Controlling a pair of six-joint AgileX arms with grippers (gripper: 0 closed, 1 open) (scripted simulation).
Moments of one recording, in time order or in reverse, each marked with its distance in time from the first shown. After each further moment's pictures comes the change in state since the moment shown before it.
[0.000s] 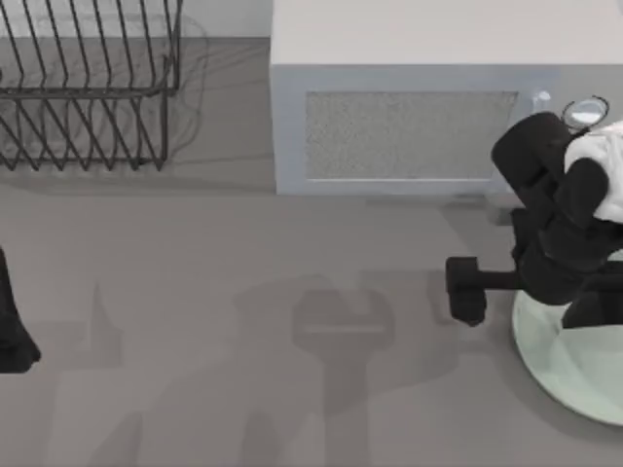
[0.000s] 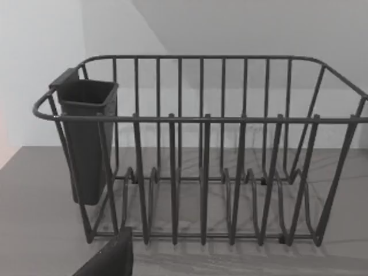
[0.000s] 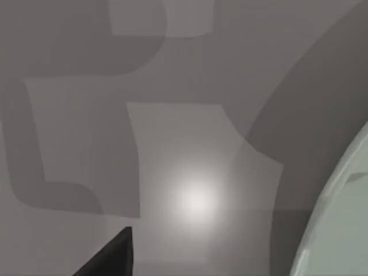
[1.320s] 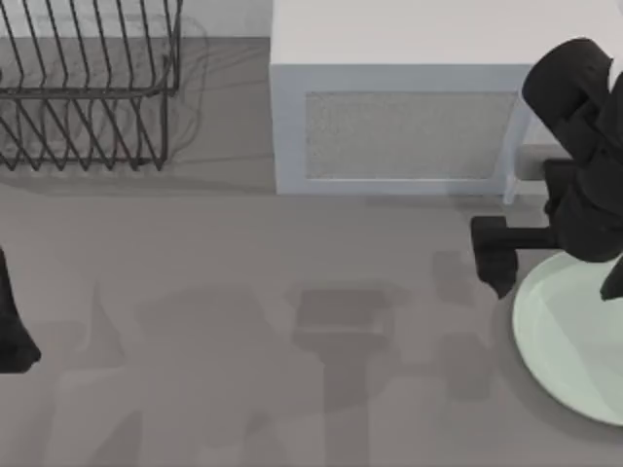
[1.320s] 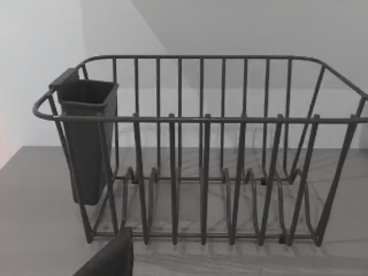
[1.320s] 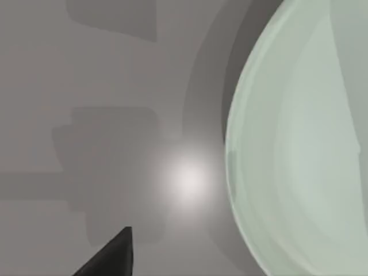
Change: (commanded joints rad) left arm 0.000 0.000 0.000 0.000 0.000 0.000; right arm -0.014 -0.219 0.188 -0.366 -0.001 -0.017
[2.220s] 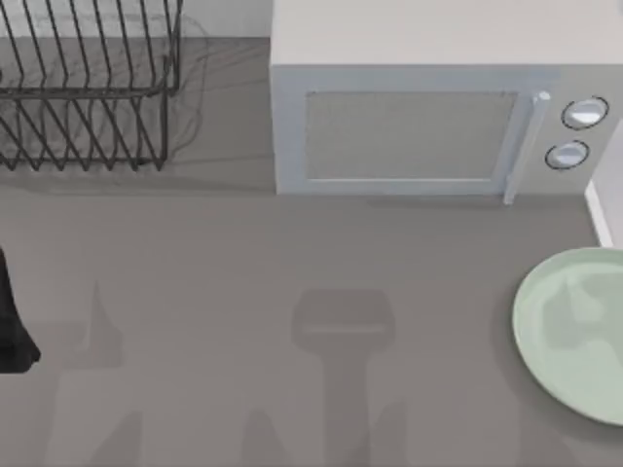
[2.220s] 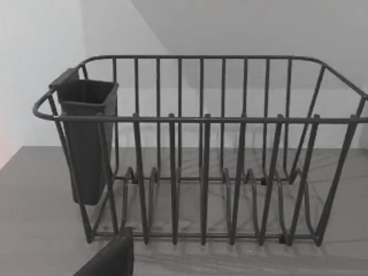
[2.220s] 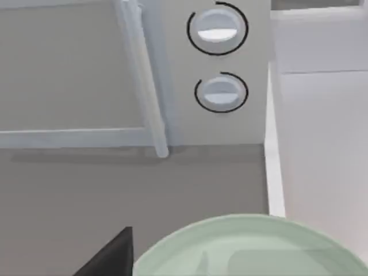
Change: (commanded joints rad) left arm 0.000 0.000 0.000 0.000 0.000 0.000; right arm -0.280 -1.255 -0.864 0.730 0.000 -0.289
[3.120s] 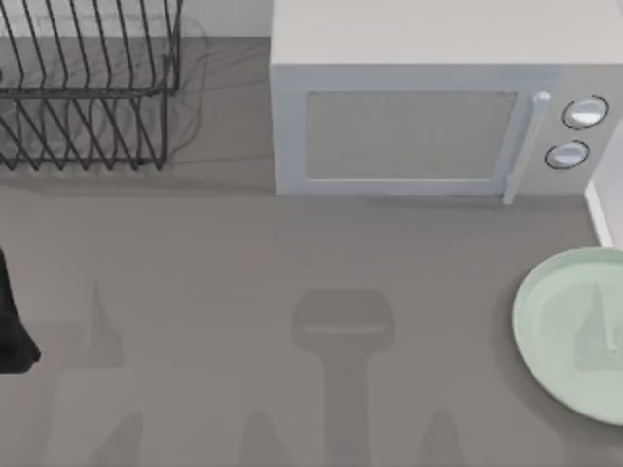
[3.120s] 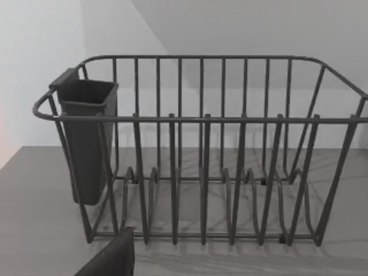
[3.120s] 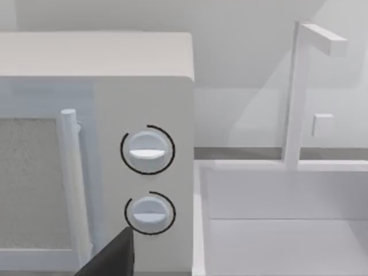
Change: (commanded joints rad) left arm 0.000 0.000 0.000 0.000 0.000 0.000; right arm -0.120 -0.466 -0.371 0.314 0.000 -0.124
